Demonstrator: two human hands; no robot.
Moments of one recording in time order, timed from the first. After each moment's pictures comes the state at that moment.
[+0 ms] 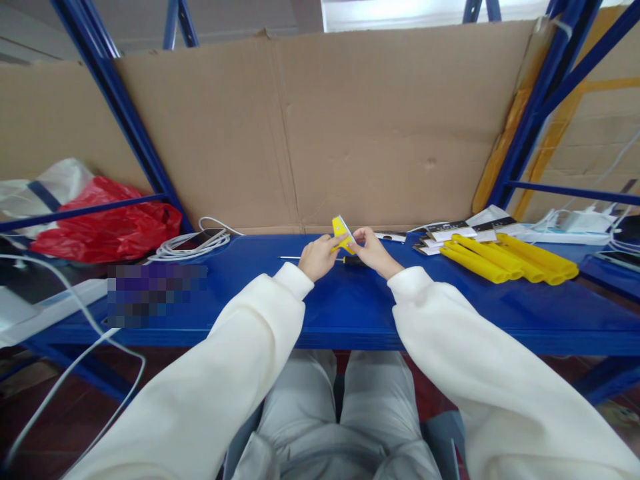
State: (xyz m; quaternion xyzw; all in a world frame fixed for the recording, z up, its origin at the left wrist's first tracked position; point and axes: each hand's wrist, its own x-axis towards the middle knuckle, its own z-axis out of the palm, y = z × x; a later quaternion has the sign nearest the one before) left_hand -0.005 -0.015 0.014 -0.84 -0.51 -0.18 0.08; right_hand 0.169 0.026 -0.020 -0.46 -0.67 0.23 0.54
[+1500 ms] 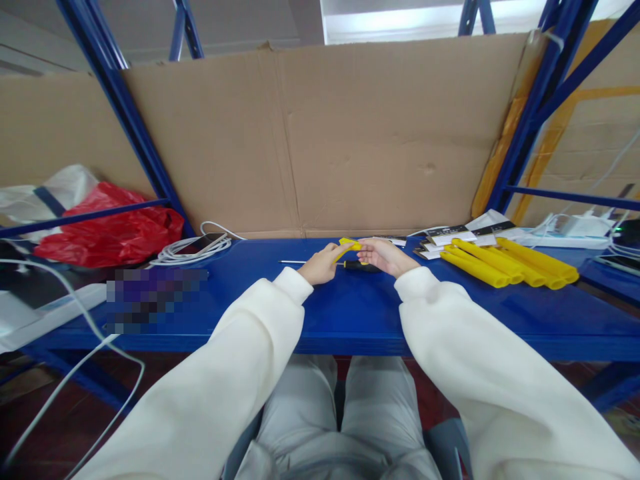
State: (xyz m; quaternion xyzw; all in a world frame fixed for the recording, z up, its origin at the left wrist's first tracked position) left_hand -0.009 0.003 0.001 -0.89 -0.44 -0.13 0.00; right_hand 0.175 0.000 0.017 -0.45 -0.42 0.59 0.52
